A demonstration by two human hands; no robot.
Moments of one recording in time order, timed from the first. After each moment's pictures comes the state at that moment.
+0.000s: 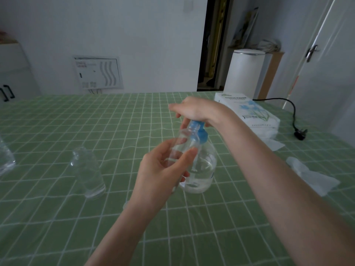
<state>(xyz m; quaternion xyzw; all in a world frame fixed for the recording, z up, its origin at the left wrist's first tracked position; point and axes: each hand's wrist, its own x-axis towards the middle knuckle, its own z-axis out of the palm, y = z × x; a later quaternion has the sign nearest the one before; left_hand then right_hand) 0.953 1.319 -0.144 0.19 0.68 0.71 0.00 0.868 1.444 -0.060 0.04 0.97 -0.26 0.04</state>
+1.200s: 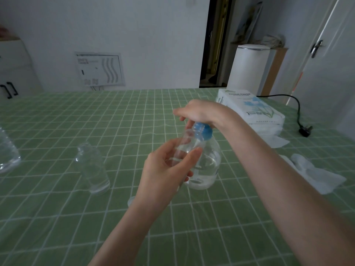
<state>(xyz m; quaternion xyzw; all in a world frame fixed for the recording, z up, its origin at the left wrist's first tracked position) 0.952 1.318 -0.152 0.19 0.69 0.70 0.01 0.869 1.443 -0.070 0.05 0.97 -0.25 0.06</state>
